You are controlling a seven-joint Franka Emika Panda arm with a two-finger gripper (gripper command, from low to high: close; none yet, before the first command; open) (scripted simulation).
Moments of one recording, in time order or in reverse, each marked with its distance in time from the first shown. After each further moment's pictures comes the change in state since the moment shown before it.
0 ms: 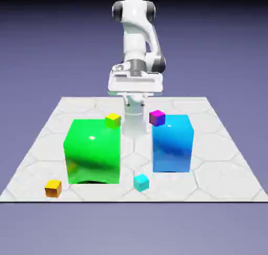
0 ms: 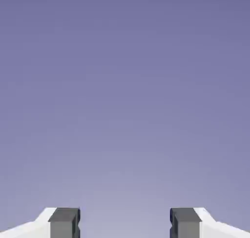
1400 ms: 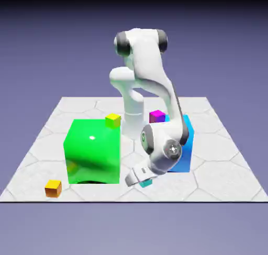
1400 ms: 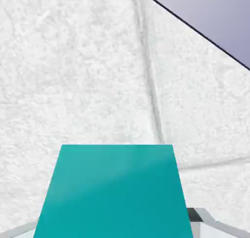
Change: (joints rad) arm 0.060 1.034 0.124 0.794 -0.238 -1.083 -0.183
